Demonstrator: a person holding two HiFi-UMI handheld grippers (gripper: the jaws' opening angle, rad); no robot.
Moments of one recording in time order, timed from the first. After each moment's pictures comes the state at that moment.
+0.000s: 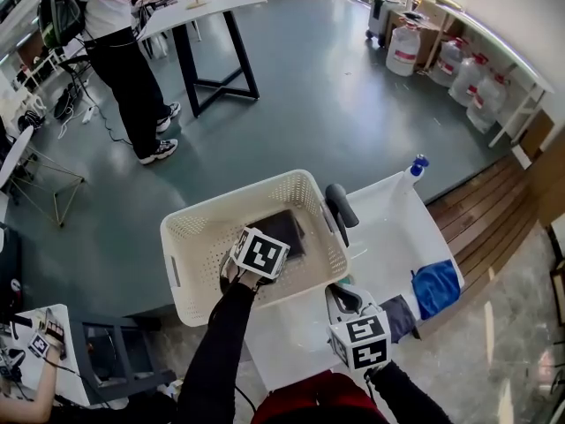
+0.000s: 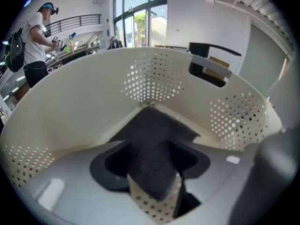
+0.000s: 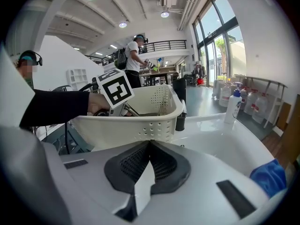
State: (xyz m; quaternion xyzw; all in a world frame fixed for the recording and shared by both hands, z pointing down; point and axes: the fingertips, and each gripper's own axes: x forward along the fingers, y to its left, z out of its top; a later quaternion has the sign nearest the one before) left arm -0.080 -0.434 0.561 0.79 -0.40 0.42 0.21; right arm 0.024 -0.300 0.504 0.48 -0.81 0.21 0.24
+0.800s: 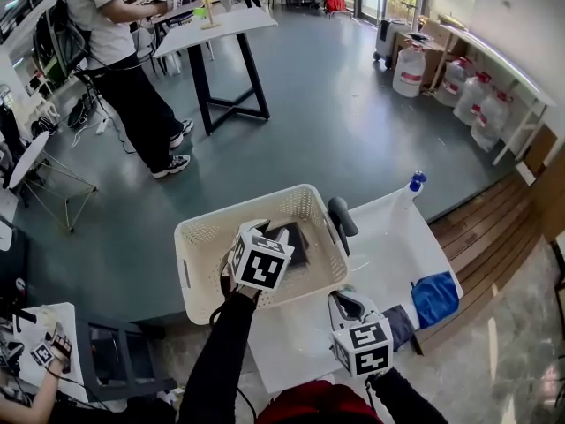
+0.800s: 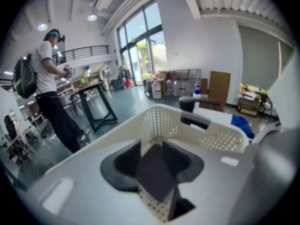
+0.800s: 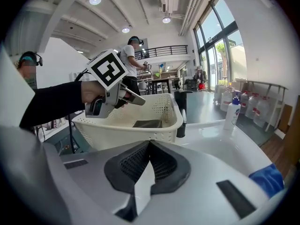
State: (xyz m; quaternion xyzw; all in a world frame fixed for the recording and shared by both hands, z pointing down) left arm -0.081 -0.441 0.446 0.81 -0.48 0.33 0.10; right arm 0.023 -0.293 0.477 0.48 -0.83 0.19 0.22
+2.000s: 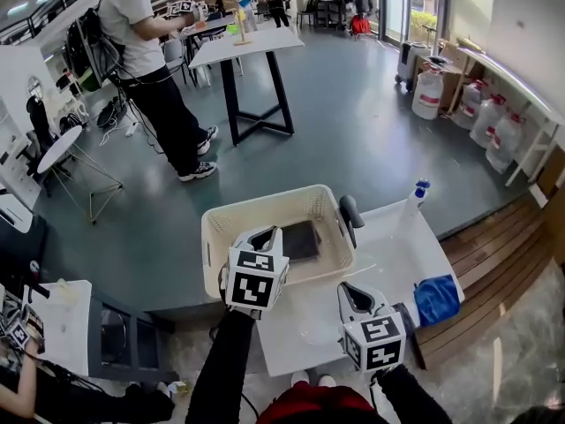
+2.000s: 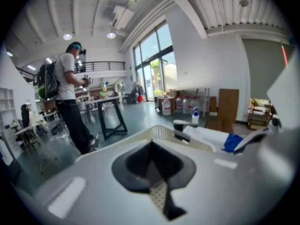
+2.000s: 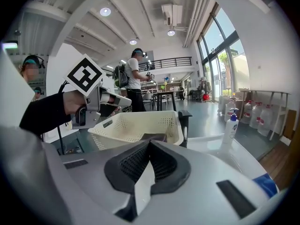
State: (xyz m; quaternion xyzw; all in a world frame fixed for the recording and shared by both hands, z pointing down) left arm -0.110 -0.364 0.362 0.79 -0.56 0.23 0.07; right arm 0.025 -0.266 0.419 0.47 -0.85 0.14 0.17
